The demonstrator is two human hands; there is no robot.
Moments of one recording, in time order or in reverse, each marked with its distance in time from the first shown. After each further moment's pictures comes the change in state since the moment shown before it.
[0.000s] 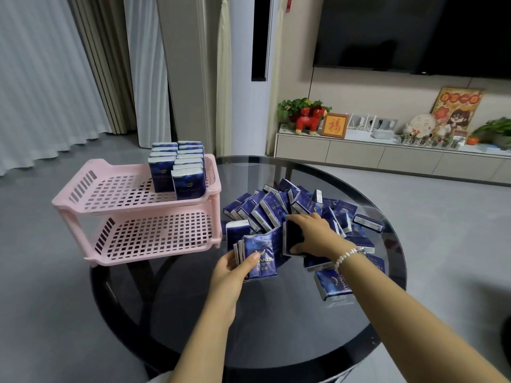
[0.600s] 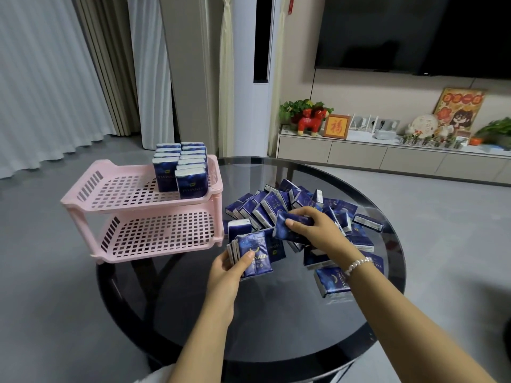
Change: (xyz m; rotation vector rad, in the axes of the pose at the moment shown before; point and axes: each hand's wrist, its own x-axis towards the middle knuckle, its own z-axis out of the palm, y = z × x) left_hand -0.011 0.005 -0.002 -0.025 0.072 0.021; right_hand -0.032 -0.016 -0.012 0.870 0.224 0.085
